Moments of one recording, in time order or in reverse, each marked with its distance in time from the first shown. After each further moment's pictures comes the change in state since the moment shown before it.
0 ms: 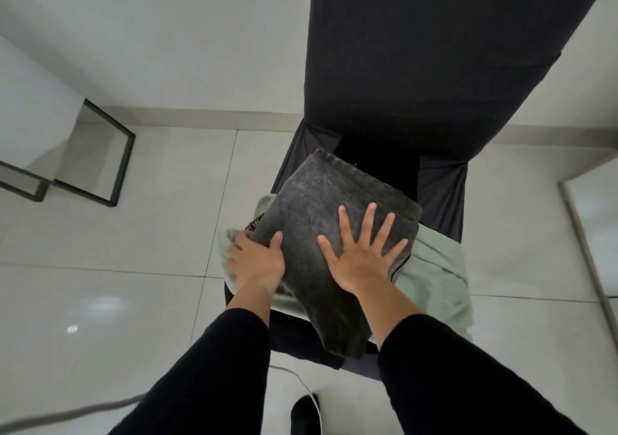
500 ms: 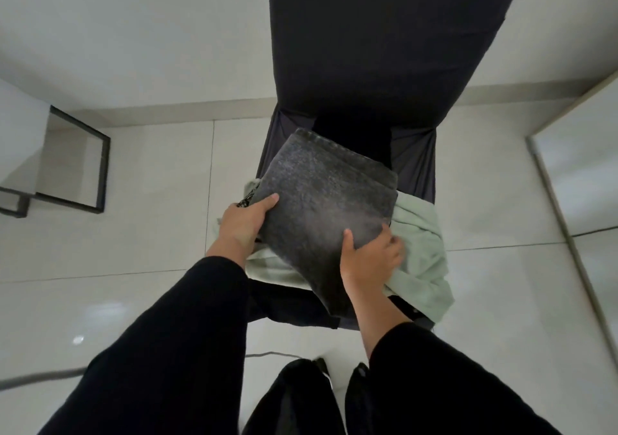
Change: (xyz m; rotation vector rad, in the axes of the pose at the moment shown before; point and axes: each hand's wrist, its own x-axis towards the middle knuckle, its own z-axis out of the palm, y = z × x) left_hand 0.010 0.036 -0.035 -0.385 -0.290 -0.084; right_hand -0.058 0.007 0.019 0.717 0.449 0.579
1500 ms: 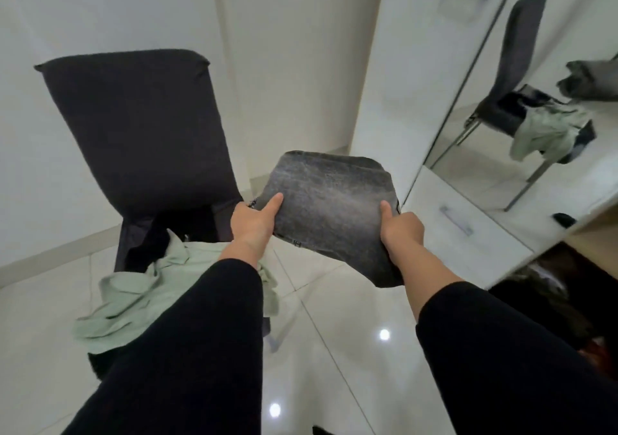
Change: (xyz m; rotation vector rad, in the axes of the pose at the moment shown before) left_hand -0.355 0.037 0.189 0.095 -0.374 0.540; right_hand 0.036 0.161 -0.439 0.390 0.182 0.251
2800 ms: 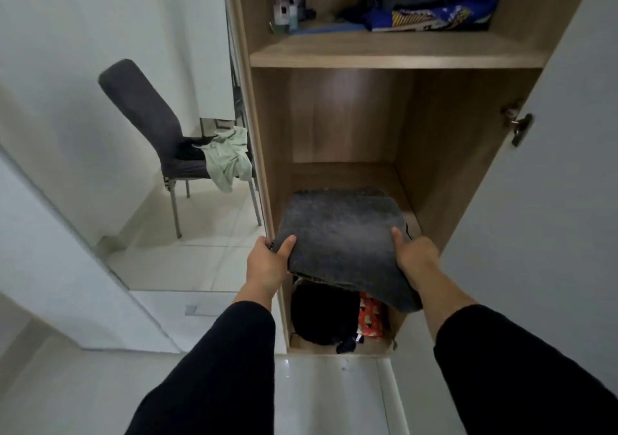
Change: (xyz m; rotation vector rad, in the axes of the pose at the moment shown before) left_hand -0.228 0.087 0.573 0.460 -0.987 0.504; right_hand 0.170 0.246 -0.458 0.096 0.710 0.587
